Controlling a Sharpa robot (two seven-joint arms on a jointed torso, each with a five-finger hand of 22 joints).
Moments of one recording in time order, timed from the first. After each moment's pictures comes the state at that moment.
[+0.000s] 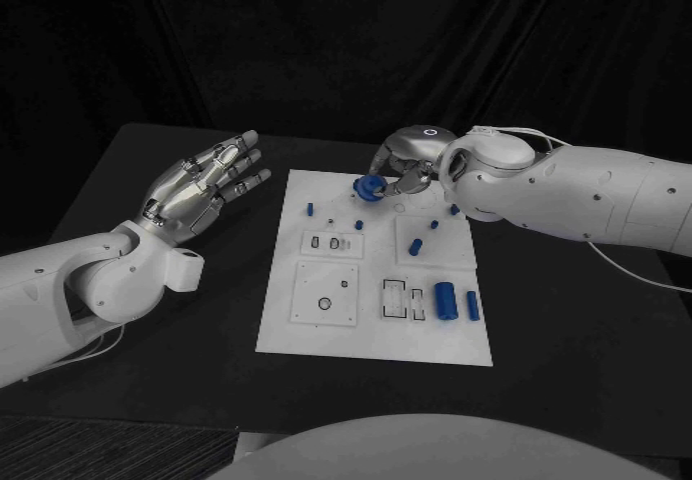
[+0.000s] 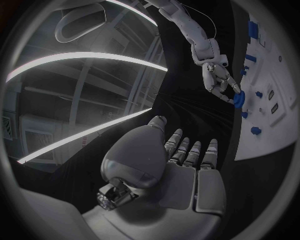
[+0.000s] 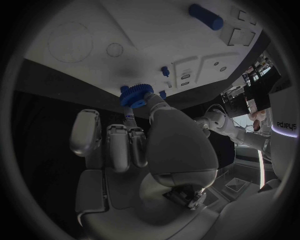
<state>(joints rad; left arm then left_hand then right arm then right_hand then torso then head) 1.27 -0.95 -0.21 1.53 -0.03 0.13 0.67 1.38 0.27 -0.12 0.21 0.59 0.34 0.10 0.04 0.03 0.02 0.07 0.23 0.02 0.01 0.16 0.06 0.01 0.14 0.05 0.28 0.04 0.02 1.38 -0.66 -0.21 1.26 -1.53 -0.28 -0.02 1.32 -0.09 0.13 0.18 0.36 0.95 0.07 0.10 0.23 1.46 -0.02 1.55 1.30 1.47 -0.08 1.50 1.29 0.10 1.37 0.03 1.25 1.29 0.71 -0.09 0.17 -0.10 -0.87</state>
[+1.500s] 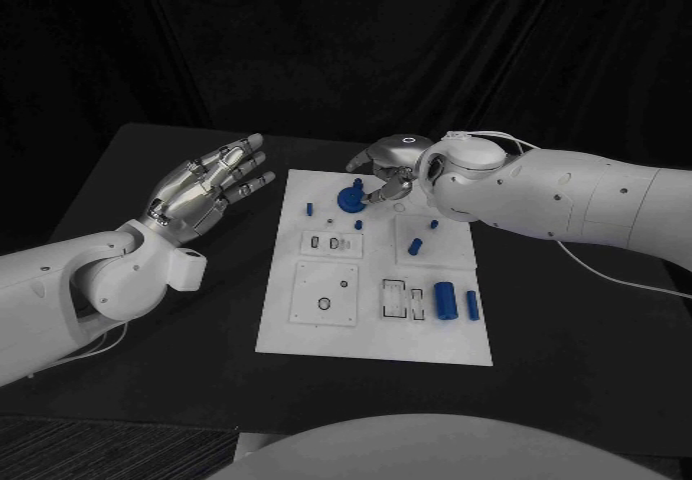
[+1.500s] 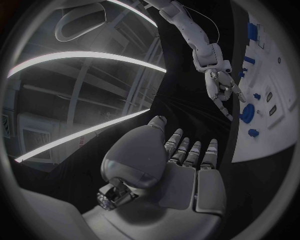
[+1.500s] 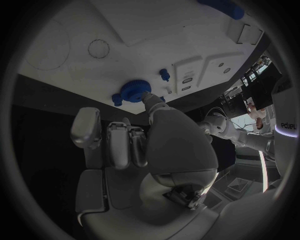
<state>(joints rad) 1.27 -0.94 -0.21 1.51 -0.03 0.15 0.66 1.38 0.27 -0.12 0.21 0.59 0.34 0.10 0.04 0.03 0.02 0.07 0.23 0.02 0.01 0.16 0.06 0.01 0.14 0.05 0.28 0.04 0.02 1.36 -0.57 -0.21 1.16 -1.52 -0.23 0.01 1.32 -0.09 0.15 0.15 0.31 0.54 0.07 0.06 0.14 1.47 -0.02 1.55 1.30 1.47 -0.07 1.44 1.29 0.10 1.35 0.04 1.18 1.27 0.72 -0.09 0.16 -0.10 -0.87</state>
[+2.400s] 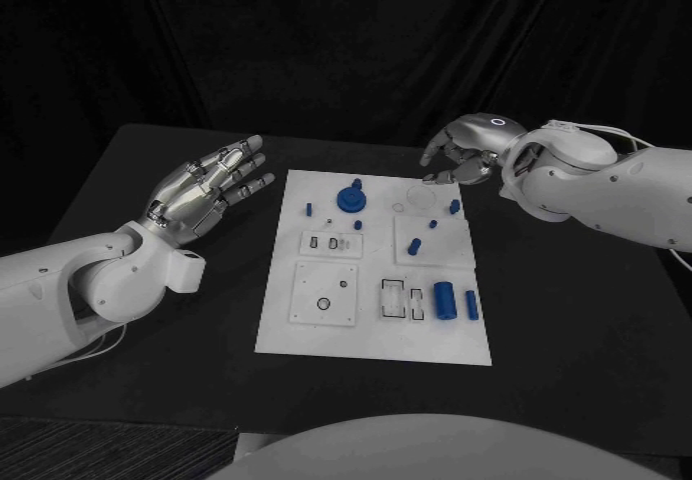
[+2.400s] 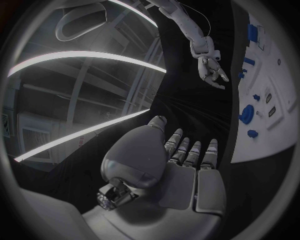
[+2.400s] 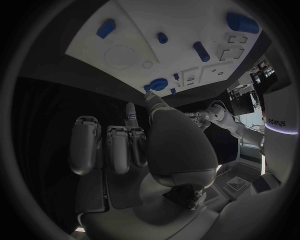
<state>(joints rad) 1.27 -0.95 -0.21 1.52 -0.03 0.16 0.66 1.38 0.27 -0.12 0.21 0.59 0.34 0.10 0.04 0.03 0.02 0.07 0.23 0.02 0.01 0.16 0.06 0.01 0.14 0.05 0.28 0.04 0.02 1.40 -0.91 -0.21 1.36 -1.52 -0.37 0.04 1.32 -0.09 0.11 0.22 0.23 0.89 0.06 0.22 0.24 1.46 -0.02 1.55 1.30 1.46 -0.08 1.55 1.29 0.10 1.46 0.02 1.38 1.29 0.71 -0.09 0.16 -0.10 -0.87</state>
